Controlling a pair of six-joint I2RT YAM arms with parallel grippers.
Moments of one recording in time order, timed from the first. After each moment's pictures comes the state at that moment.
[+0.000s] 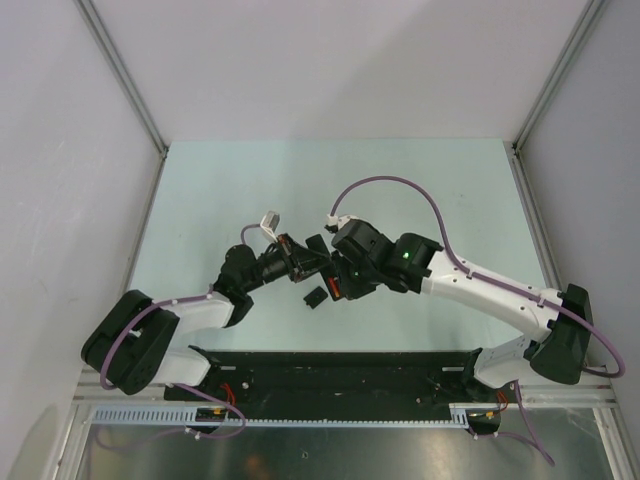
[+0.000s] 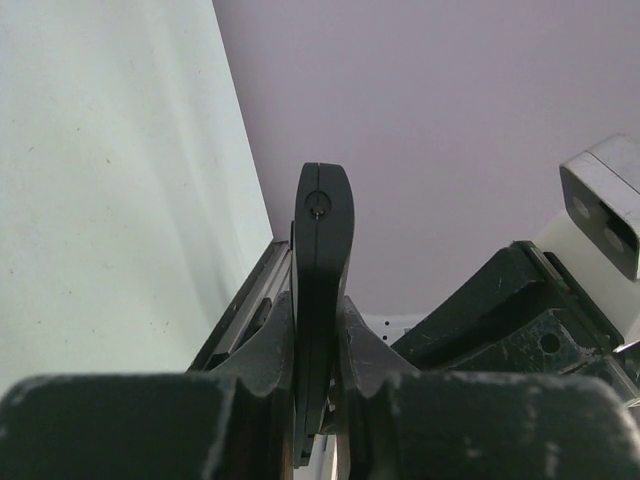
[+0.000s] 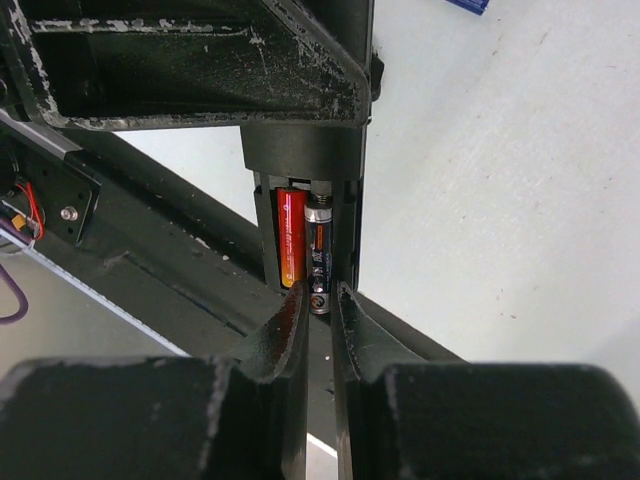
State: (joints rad) left arm -0.55 1.34 0.35 1.00 0.54 -1.36; right arm 1.05 1.42 1.32 -0.86 0.10 0.54
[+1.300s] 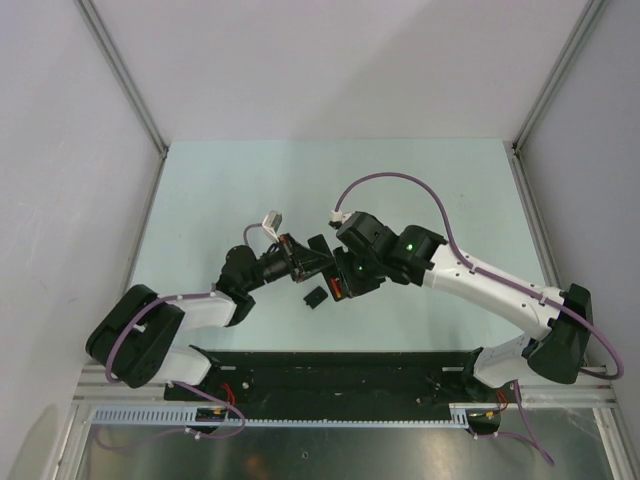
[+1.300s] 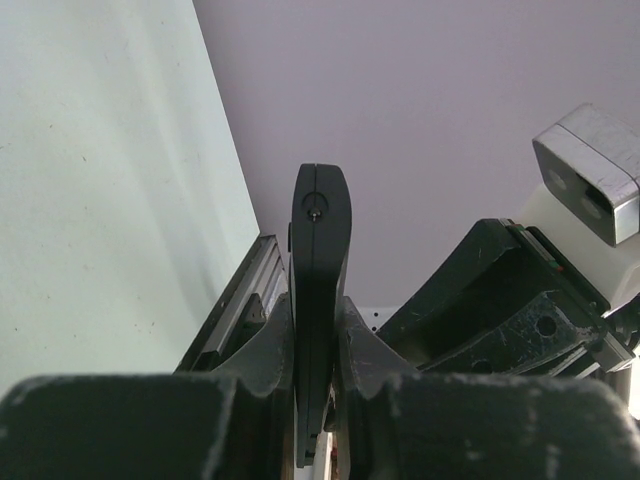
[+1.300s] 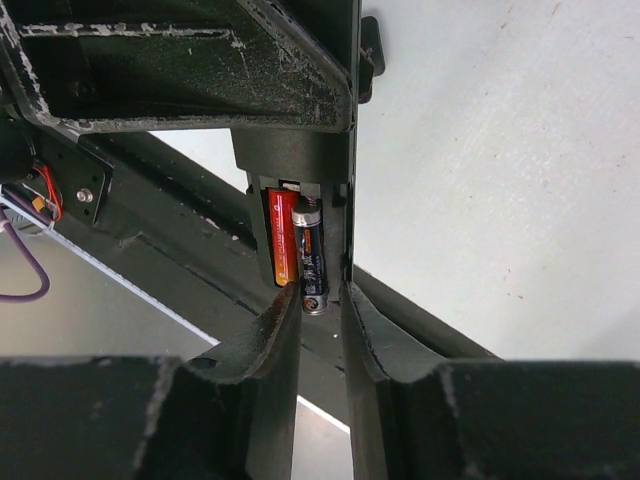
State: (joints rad) left arm -0.56 1.38 0.35 1.08 0.58 -1.38; right arm 1.00 1.42 1.35 -0.92 0.01 0.54
